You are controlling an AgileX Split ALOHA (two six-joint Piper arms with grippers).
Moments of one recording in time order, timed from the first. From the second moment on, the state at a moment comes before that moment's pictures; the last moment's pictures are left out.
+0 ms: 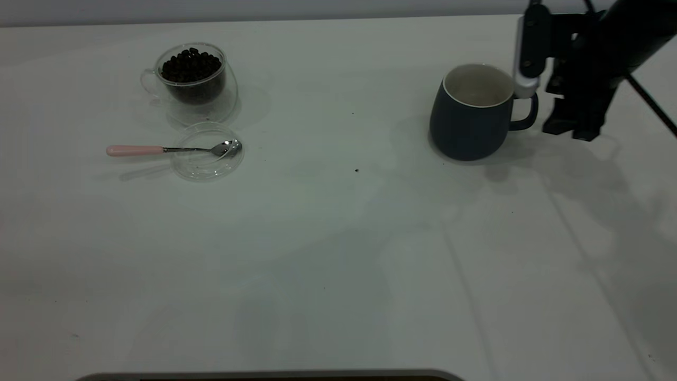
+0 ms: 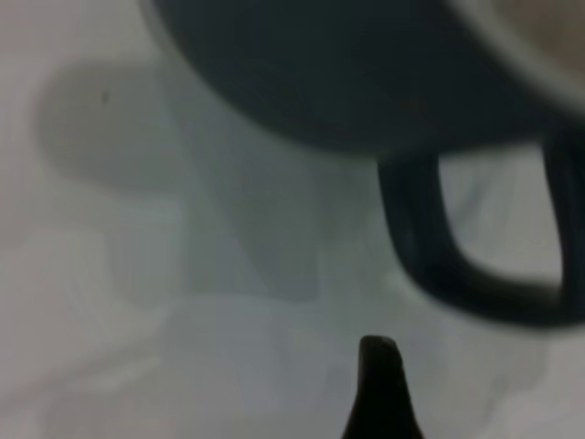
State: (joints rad) left arm 0.00 -0.02 -0.50 -0.08 1.16 0.08; right arm 0.14 2.31 -1.21 0.25 0.03 -1.48
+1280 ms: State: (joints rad) left arm 0.00 -0.02 -0.50 -0.08 1.16 0.08; right arm 0.50 2.33 -1.21 0.25 -0.24 -1.25
